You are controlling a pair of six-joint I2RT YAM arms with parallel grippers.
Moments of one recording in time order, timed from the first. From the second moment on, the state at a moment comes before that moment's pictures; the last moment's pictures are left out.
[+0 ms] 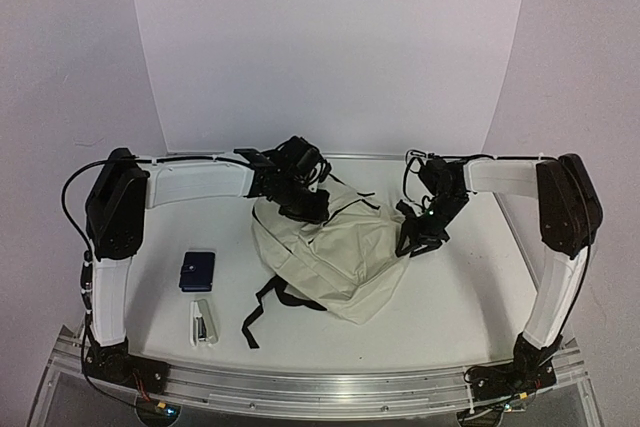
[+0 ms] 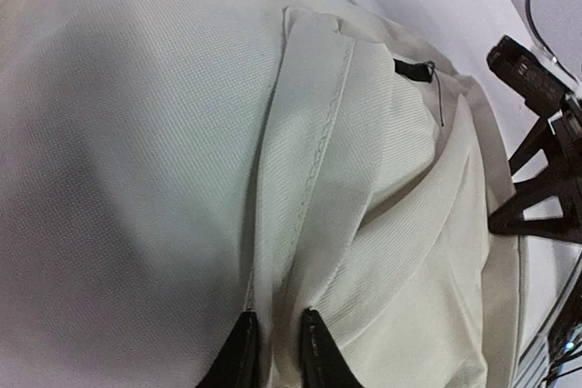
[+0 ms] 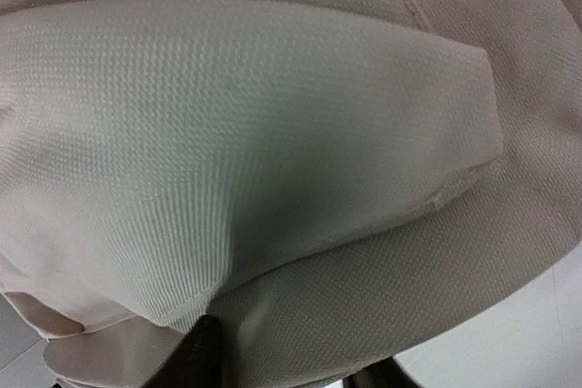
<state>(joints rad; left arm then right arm) -0.85 2.07 1.68 -0.50 0.08 -0.44 0.38 1.92 1.34 -0.88 -0.44 0.10</state>
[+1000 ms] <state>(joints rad) -0.84 1.81 1.04 0.20 0.18 -1.03 0.40 1.98 1.80 -0.86 -0.29 0.01</state>
